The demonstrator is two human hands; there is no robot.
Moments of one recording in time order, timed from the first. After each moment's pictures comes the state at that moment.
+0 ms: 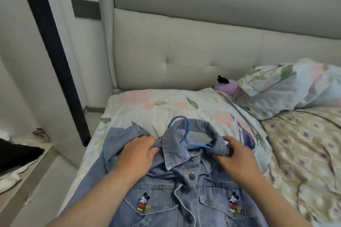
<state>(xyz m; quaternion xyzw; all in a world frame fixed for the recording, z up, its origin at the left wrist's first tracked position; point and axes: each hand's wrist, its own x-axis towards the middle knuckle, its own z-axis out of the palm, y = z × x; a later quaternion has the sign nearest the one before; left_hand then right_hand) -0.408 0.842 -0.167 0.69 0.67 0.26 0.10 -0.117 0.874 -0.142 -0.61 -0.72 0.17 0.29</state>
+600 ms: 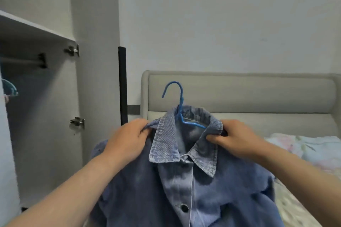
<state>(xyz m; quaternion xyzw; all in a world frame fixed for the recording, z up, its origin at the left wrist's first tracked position) -0.454 0.669 0.182 0.67 0.63 0.39 -0.12 -0.161 0.732 0.206 -0.40 -0.85 0.07 0.33</state>
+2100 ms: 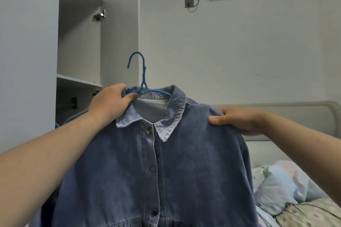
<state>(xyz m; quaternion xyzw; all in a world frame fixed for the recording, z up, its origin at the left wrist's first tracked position) -0.501 0.554 0.378 0.57 0.62 0.43 -0.31 -0.149 0.640 0.350 -0.27 -0.83 0.42 0.25</state>
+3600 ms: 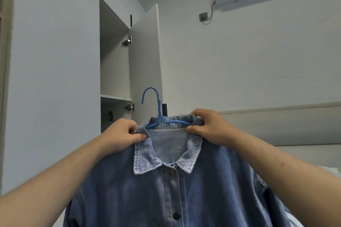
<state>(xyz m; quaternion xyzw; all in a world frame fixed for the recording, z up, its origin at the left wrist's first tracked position) -0.497 0.423 0.346 0.64 0.67 0.35 -0.15 -0.230 0.556 0.342 -0.20 -0.86 0.07 0.46</state>
